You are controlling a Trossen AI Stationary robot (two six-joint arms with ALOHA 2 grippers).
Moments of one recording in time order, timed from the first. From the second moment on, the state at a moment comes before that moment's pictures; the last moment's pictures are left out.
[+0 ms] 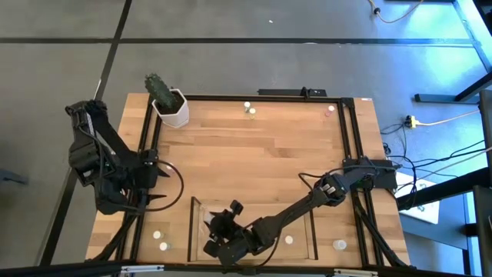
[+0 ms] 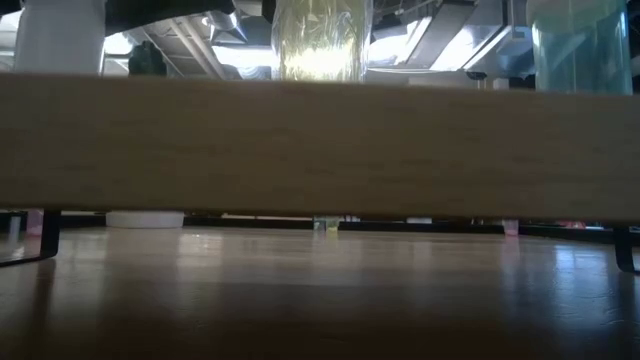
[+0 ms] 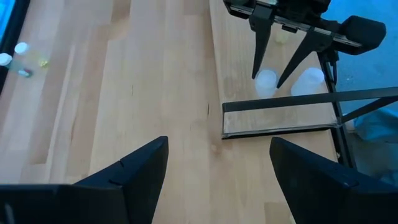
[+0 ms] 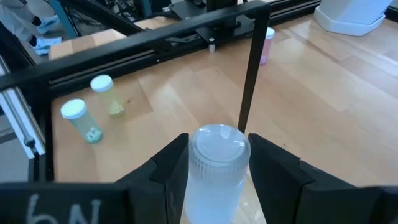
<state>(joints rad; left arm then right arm) -1.00 1.11 1.39 -1.42 -0.61 -0.85 0.55 2.54 2.33 -0.55 0.85 0.72</state>
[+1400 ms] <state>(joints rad) -1.07 1.11 1.39 -1.33 -0.62 -0.78 0.55 2.58 2.33 -0.55 0.81 0.75</state>
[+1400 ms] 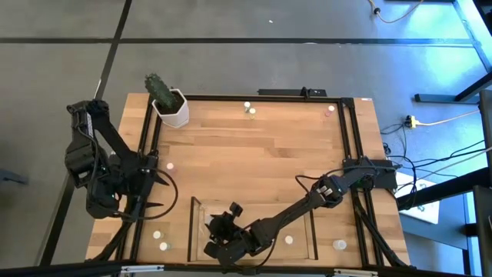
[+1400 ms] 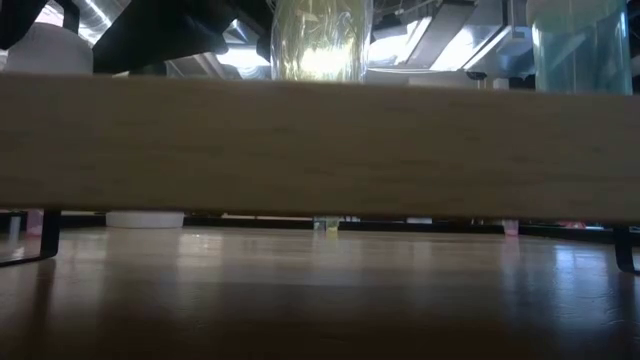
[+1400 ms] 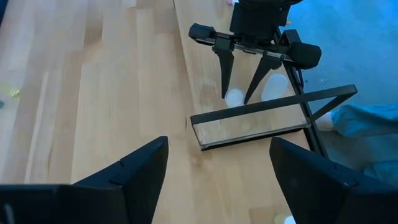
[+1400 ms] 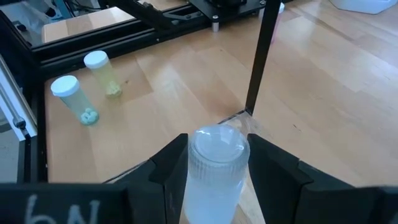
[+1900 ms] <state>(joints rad) -1.07 1.11 1.39 -1.33 -0.62 -0.78 0.55 2.58 2.33 -0.55 0.81 0.73</state>
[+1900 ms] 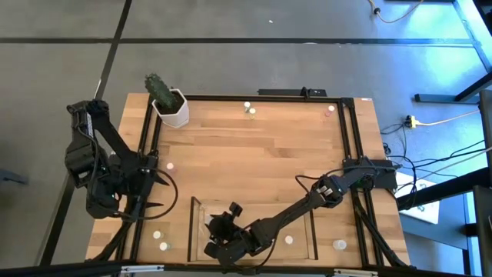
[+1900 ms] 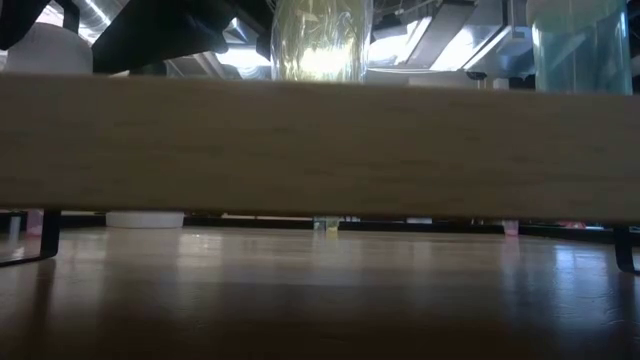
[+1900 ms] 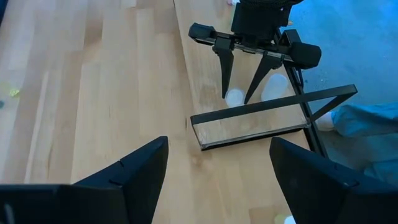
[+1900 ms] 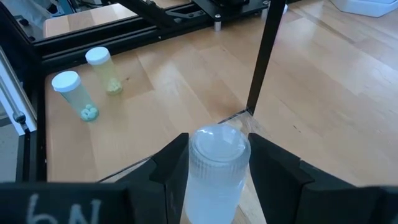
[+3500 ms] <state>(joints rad) -1.07 1.11 1.39 -1.33 -0.62 -0.78 0.55 2.57 2.35 -0.55 0.86 0.74</state>
